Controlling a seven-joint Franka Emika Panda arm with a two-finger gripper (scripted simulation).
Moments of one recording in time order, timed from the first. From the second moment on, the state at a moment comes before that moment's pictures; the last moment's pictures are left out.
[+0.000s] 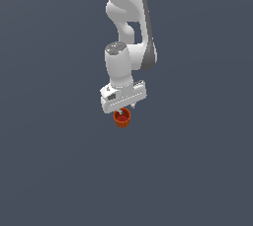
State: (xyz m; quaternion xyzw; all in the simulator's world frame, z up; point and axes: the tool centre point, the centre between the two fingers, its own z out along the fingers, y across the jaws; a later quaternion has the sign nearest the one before) arm -0.029 0.000 0.115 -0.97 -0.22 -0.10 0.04
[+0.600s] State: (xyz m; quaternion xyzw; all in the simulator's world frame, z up) arm -0.048 0.007 0.100 -0.94 -0.31 -0.14 0.03
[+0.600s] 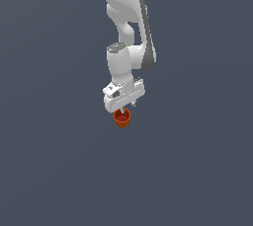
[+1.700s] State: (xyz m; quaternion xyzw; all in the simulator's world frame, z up) arm -0.047 0.012 0.072 -0.93 -0.33 -0.15 0.03
